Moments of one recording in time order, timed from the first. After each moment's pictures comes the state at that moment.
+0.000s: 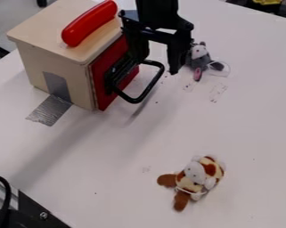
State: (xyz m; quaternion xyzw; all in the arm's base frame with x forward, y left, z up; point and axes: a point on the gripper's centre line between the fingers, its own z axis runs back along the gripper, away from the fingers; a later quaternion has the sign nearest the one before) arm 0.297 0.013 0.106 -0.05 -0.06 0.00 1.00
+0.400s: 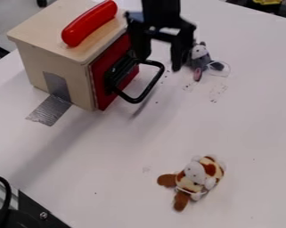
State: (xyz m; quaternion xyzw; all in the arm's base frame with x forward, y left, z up) arm 0.326 0.017 0.100 -0.03 -0.05 0.01 1.00
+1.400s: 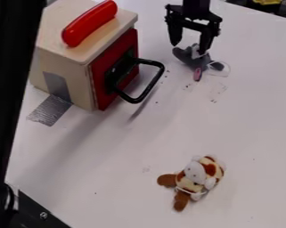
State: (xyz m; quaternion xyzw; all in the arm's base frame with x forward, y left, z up) arm 0.446 0.024 0.034 -0.01 -0.01 -0.02 1.00
